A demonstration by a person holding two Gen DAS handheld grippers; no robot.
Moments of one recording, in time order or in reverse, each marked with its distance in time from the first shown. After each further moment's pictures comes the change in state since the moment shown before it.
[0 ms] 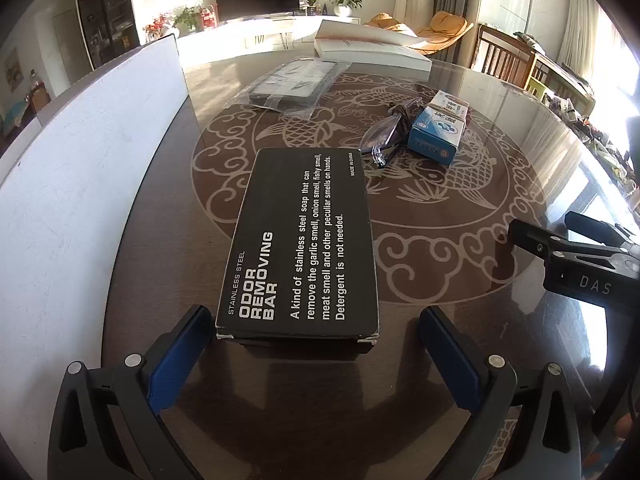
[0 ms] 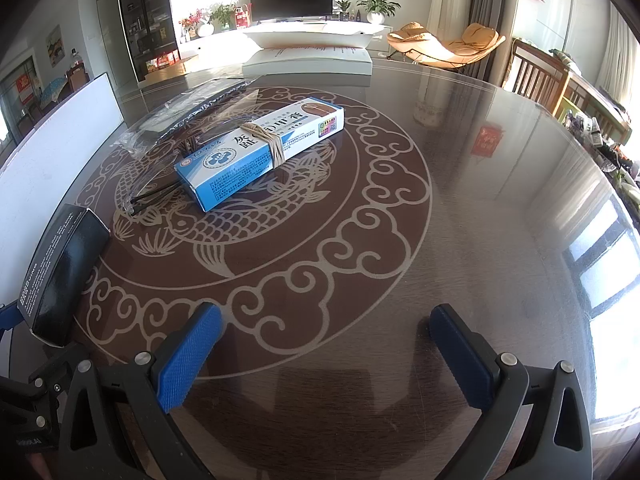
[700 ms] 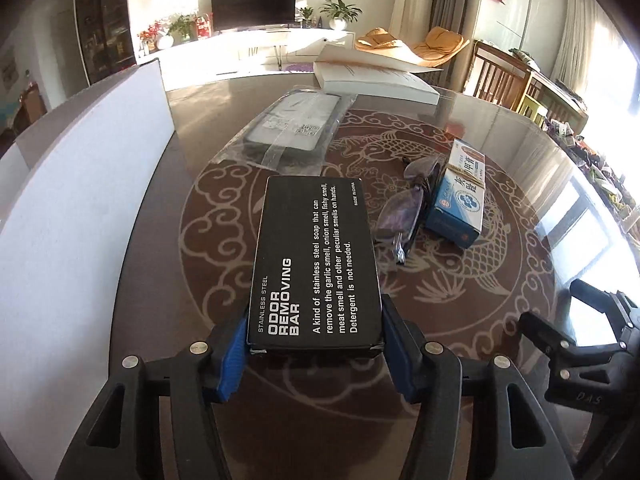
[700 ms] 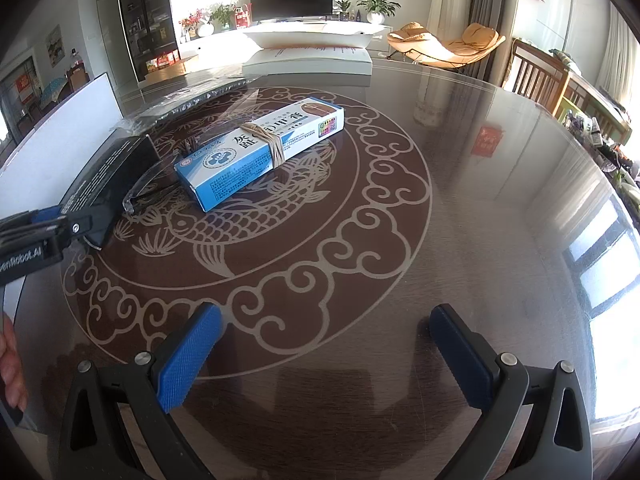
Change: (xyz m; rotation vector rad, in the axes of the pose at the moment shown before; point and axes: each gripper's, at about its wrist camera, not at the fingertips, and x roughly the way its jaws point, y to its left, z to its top) left arm 0.007 0.013 0.046 -0.028 -0.055 -0.042; right arm 0.000 0.001 0.000 0.000 0.000 0.000
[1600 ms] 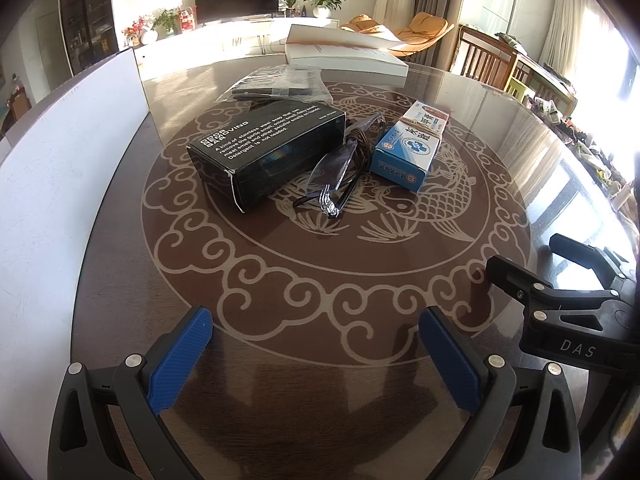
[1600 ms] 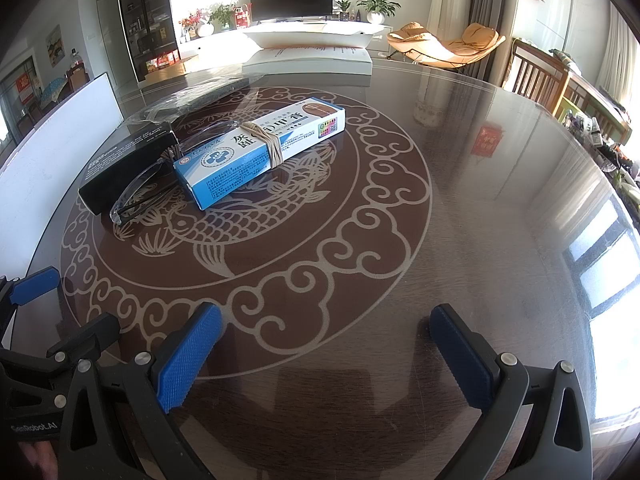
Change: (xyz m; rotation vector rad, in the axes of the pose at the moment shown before) left arm 0.002 -0.021 -0.016 0.032 0.055 -0.068; right arm 0.000 0.000 0.000 0.000 0.000 -0.001
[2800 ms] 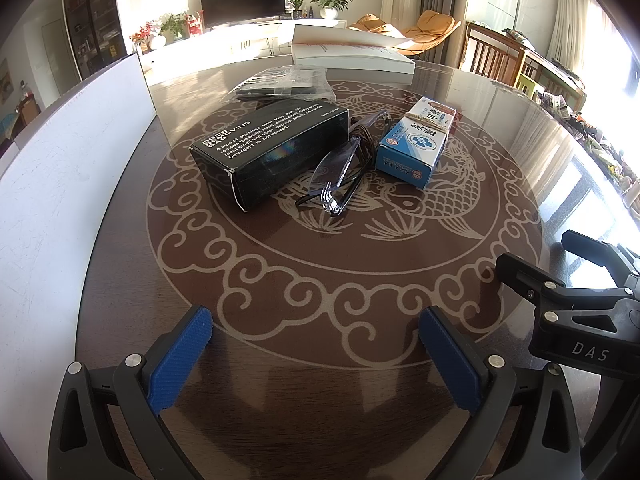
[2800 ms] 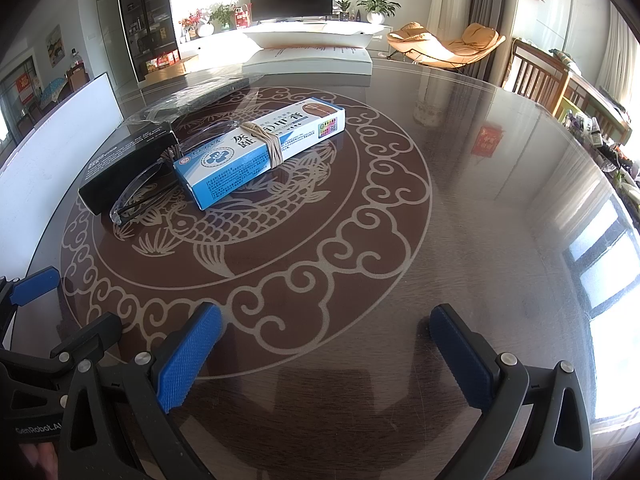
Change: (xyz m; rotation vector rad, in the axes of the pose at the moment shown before) left arm 0.006 -0.013 -0.004 0.027 -0.008 0.085; right arm 0.000 0.000 0.000 0.000 0.000 0.000
